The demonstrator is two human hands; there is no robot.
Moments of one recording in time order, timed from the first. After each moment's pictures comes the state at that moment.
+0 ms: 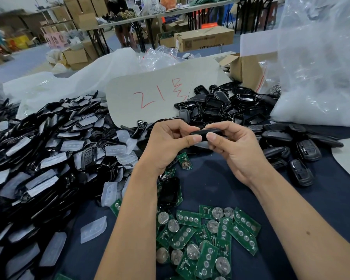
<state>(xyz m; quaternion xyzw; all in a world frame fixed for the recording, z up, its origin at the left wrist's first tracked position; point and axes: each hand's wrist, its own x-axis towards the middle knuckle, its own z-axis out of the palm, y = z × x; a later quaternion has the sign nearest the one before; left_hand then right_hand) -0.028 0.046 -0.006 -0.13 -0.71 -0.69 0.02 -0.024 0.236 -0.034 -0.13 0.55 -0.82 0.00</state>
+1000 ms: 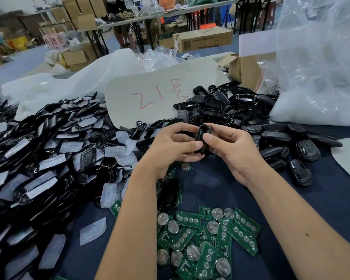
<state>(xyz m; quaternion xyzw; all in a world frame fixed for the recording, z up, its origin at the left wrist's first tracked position) -0.027 0.047 -0.006 -0.05 -0.70 -0.71 -0.11 -0.031 0.232 -0.043 -0.05 0.57 -0.82 0.02</state>
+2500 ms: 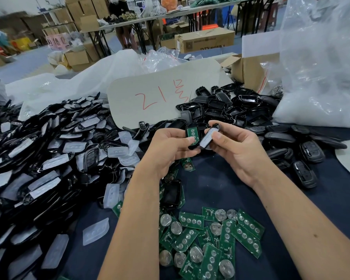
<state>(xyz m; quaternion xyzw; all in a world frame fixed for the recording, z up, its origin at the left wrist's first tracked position) -0.032 0.046 -0.006 0.04 -0.68 -0.73 -0.08 -0.029 0.234 -0.036 -0.06 0.48 -0.87 0.04</state>
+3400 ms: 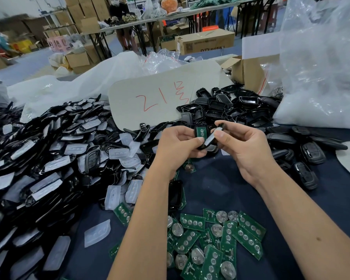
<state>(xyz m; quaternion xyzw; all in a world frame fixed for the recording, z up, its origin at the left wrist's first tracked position) -0.030 0.063 -0.007 0.01 -0.72 -0.69 -0.03 -0.028 0.239 -0.030 -0.04 0.56 -0.82 -0.04</state>
